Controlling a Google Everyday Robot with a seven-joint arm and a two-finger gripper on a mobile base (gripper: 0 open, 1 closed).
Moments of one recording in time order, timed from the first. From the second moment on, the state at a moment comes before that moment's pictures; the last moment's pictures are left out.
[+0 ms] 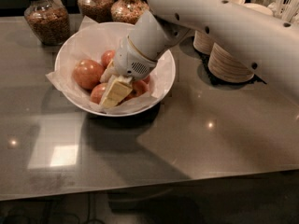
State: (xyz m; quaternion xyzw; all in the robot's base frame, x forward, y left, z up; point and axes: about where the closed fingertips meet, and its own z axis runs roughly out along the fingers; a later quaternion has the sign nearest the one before) arm 0.505 0.092 0.889 -0.72 0.61 0.24 0.23
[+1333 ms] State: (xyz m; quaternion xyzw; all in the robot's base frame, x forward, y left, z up) arm 0.487 0.070 0.973 -0.71 0.57 0.25 0.33
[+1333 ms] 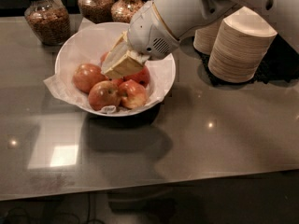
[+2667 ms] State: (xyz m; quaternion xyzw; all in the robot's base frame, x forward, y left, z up) arm 0.498 0.081 0.969 -0.71 0.56 0.25 0.34
